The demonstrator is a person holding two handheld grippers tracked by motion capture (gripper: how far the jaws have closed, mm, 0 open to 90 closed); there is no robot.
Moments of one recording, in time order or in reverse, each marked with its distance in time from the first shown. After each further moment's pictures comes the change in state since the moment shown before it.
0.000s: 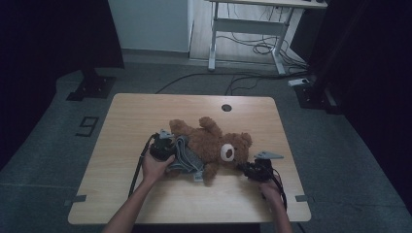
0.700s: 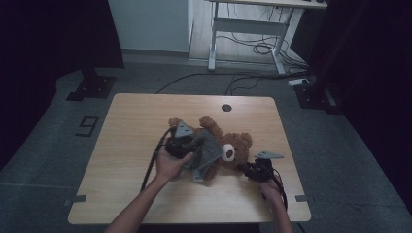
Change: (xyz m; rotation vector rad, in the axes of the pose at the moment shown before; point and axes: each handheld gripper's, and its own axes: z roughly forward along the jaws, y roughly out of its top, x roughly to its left) left arm -0.087 0.062 -0.035 -0.152 -0.134 0.185; right arm -0.001 0.000 0.000 0.005 0.005 0.004
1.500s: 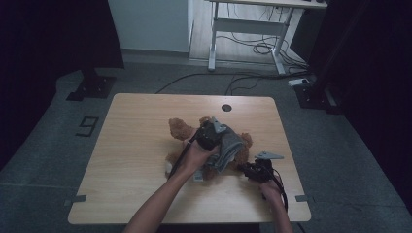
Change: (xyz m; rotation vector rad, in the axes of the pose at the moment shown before) left arm -0.014 0.024 0.070 0.131 0.189 0.155; right arm 0.000 -0.001 0.000 -0.002 -0.006 0.000
